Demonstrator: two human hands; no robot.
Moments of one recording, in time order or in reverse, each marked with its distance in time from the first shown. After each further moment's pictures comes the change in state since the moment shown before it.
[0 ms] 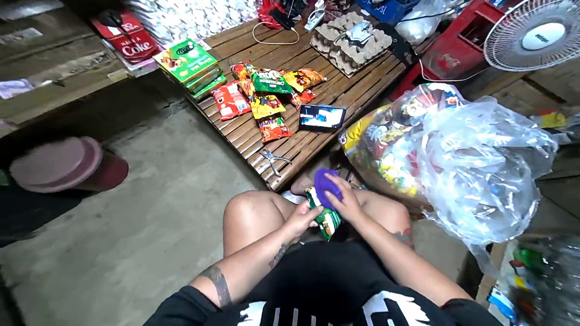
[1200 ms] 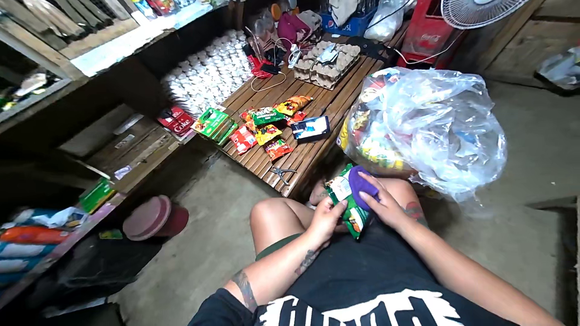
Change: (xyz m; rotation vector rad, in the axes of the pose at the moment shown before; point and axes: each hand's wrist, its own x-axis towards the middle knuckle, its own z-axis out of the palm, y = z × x) left_hand -0.050 0.027 0.109 0.229 0.011 0.175; right_hand -0.100 -0.024 -0.074 0.273 0.185 0.009
